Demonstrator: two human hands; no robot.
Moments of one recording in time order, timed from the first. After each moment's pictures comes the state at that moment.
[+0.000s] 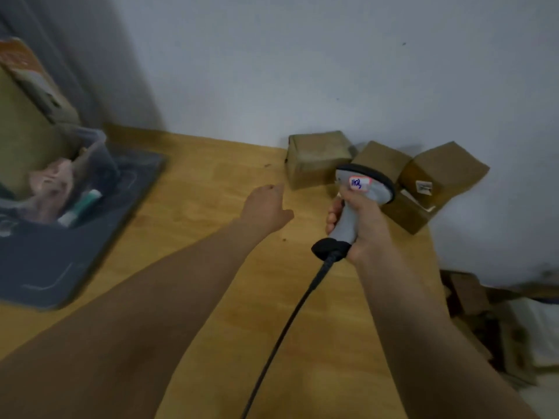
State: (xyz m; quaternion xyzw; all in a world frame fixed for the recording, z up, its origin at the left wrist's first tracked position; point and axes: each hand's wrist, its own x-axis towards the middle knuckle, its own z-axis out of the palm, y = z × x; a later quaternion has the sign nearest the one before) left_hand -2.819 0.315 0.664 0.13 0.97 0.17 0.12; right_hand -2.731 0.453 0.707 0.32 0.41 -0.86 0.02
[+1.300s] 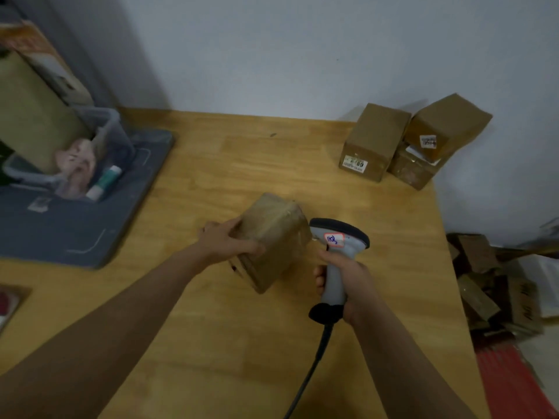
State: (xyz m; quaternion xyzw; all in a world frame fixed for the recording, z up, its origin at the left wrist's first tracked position) left_hand -2.708 0.197 0.643 -0.03 0.90 0.29 0.32; right_hand -2.595 0.409 0.647 0.38 0.48 -0.78 0.13
